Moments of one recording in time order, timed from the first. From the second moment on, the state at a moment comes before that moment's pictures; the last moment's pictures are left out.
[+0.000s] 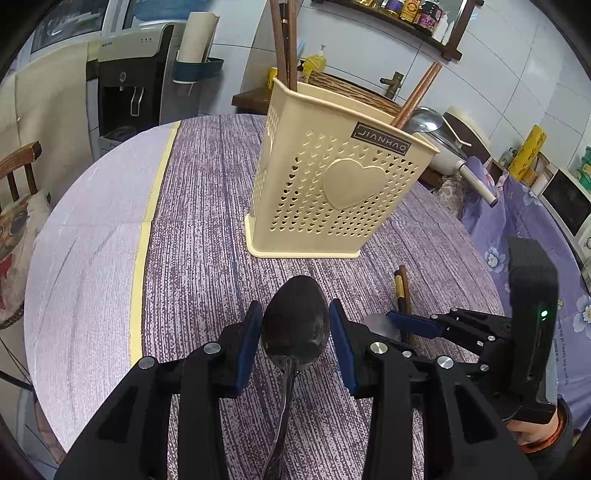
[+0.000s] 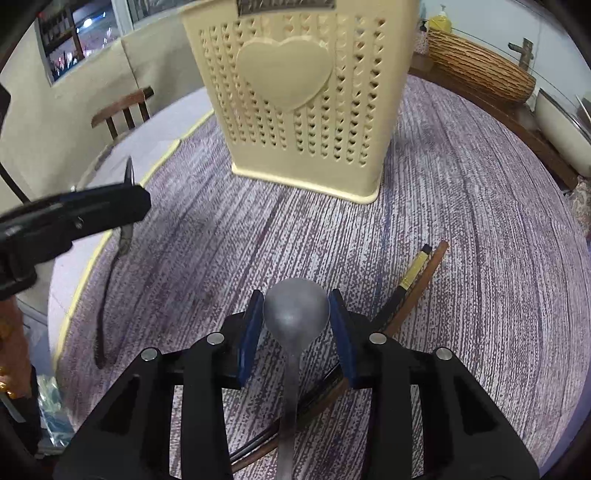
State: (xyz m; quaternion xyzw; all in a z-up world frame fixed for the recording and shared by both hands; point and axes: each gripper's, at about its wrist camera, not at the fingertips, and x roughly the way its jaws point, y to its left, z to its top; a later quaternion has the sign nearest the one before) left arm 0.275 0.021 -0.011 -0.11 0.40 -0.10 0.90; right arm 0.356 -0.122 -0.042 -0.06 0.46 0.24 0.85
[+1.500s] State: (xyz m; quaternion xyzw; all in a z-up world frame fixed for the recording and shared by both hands) left arm 0.315 0.023 0.177 -0.16 0.20 -0.10 0.96; right arm 0.359 -0.162 0.203 0.06 0.15 0.17 0.97
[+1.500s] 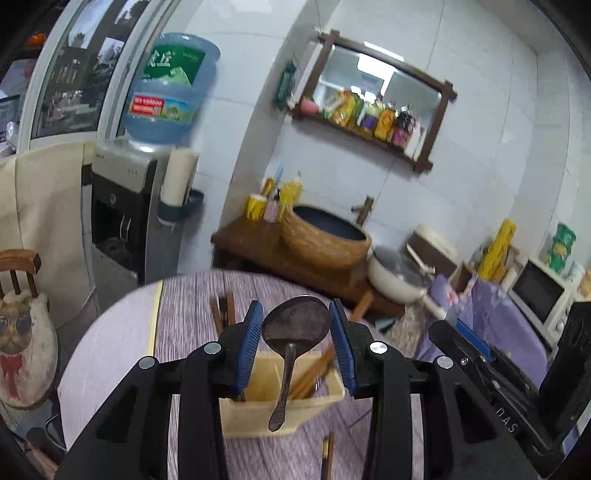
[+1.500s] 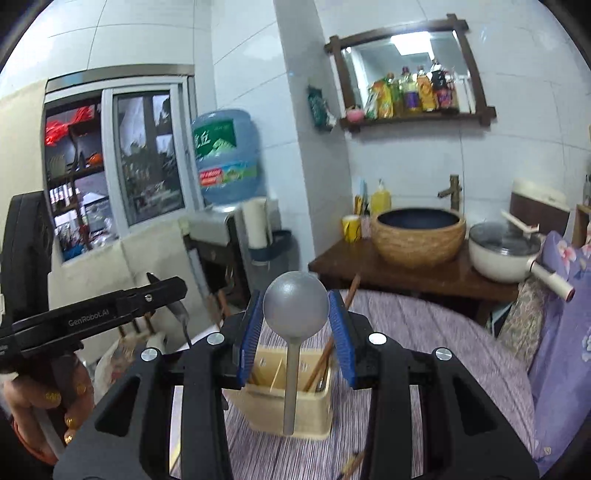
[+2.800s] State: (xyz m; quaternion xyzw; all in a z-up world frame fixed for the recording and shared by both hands) left arm 0.297 0.024 0.079 -0.10 0.21 -0.08 0.97; right arm 0.349 -0.147 0.091 -0.02 0.14 0.12 0.98
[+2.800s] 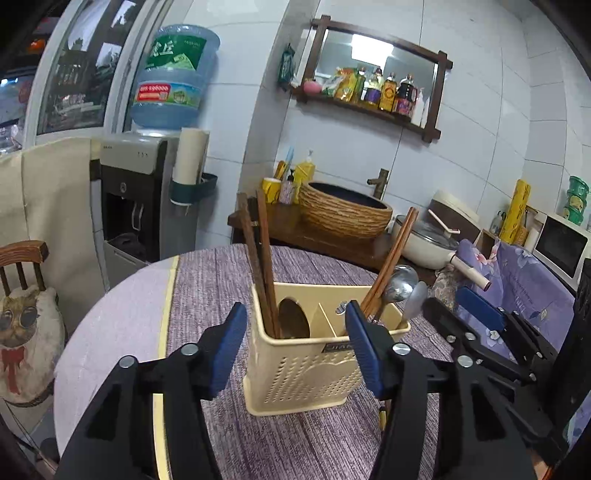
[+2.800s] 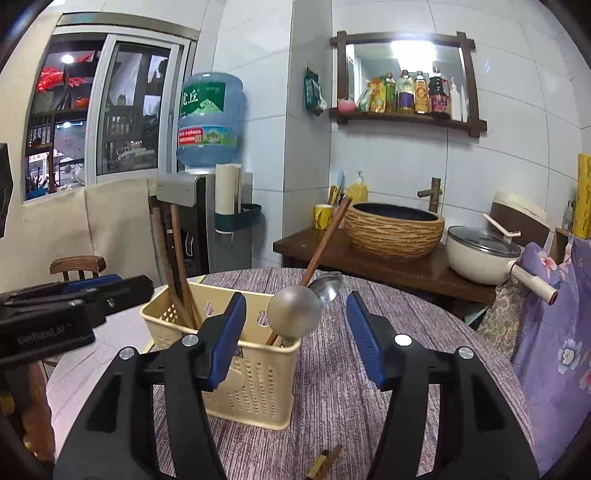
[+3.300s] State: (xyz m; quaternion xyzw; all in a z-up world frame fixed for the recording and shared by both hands) left arm 0.244 -0.009 0.000 -0.04 0.35 -0.10 0.93; right arm 0.261 -0.203 0.022 0.01 0.28 0.06 0.96
